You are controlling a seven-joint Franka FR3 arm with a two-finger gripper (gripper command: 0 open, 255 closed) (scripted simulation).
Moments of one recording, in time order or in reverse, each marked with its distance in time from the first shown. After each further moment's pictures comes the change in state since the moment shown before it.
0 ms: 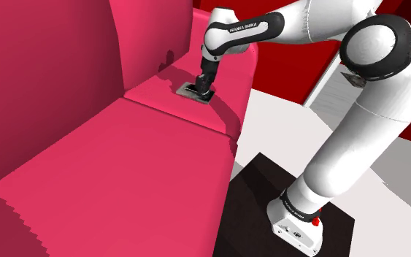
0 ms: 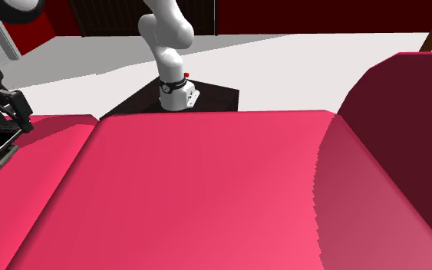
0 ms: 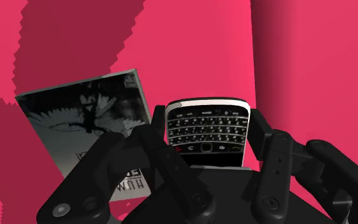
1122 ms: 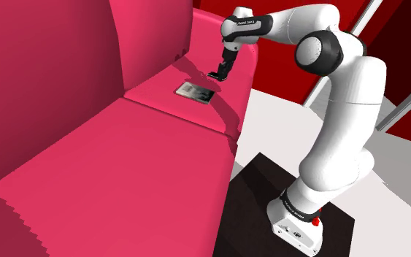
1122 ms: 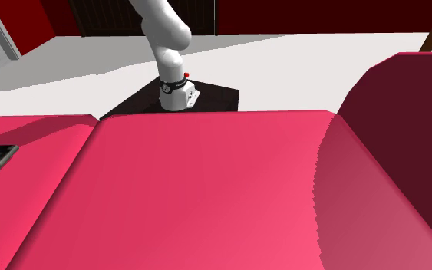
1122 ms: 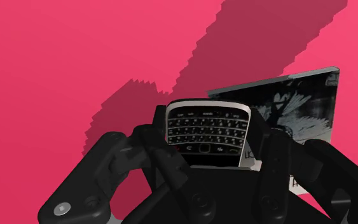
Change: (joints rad) arm -0.199 0.335 -0.121 0.490 0.017 -0.160 -0.325
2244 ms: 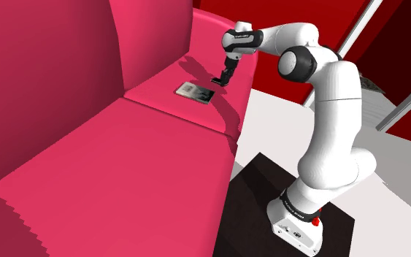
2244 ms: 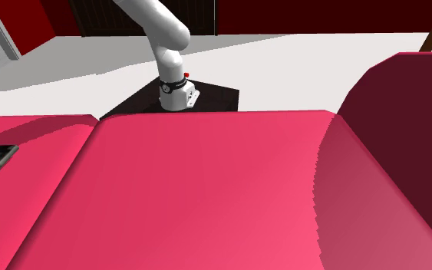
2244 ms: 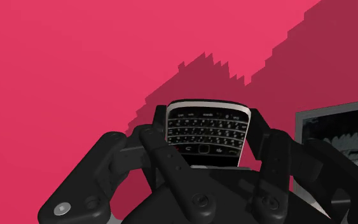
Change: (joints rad) arm -0.069 0.234 -0.018 0.219 0.013 0.012 -0.090
